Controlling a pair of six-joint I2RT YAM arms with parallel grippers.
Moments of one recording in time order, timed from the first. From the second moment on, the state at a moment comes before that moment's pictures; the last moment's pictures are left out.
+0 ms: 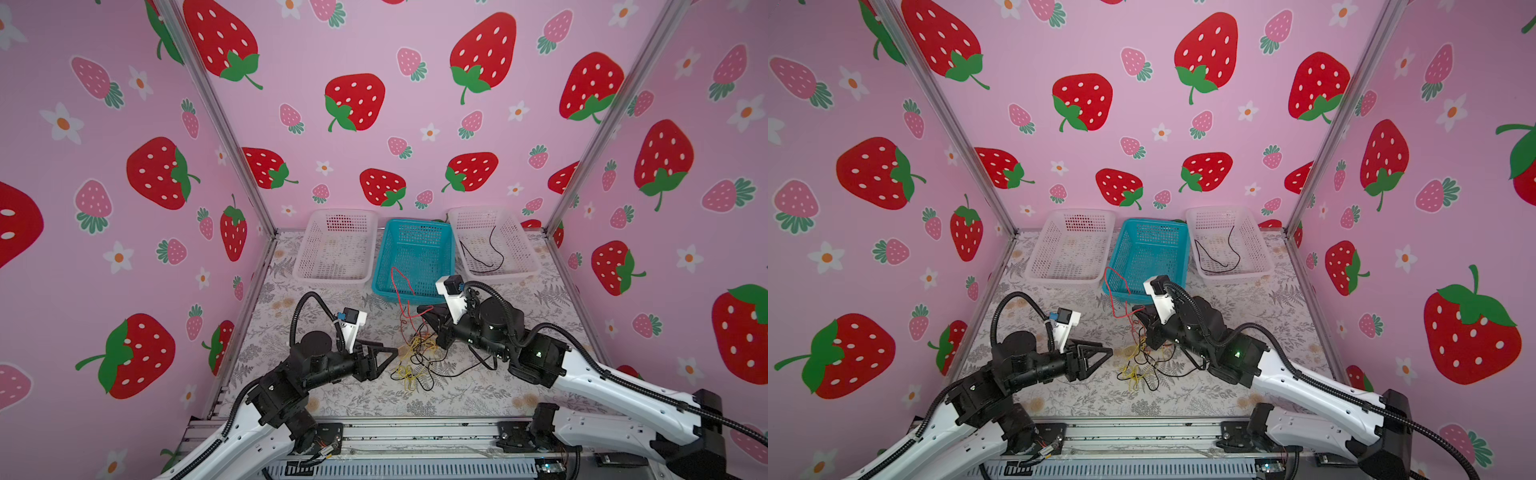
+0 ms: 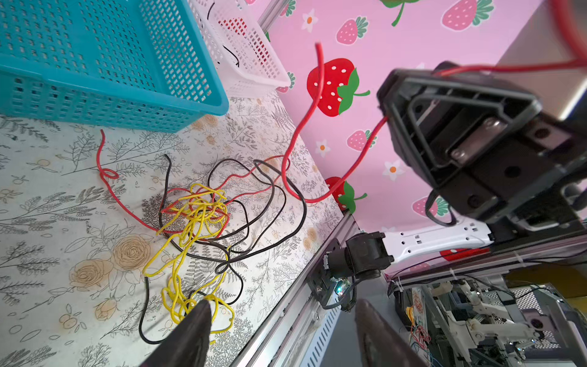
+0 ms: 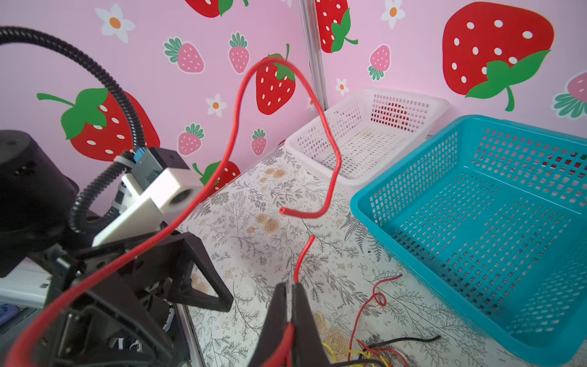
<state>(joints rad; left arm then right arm) -0.76 0.53 0.50 -0.30 0.35 -0.68 1.13 1.03 0.90 -0.10 0.05 0.28</state>
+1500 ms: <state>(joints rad) -0.91 0.87 0.48 0.05 0.17 -0.55 1.13 1.07 0.94 -0.12 -0.01 0.38</state>
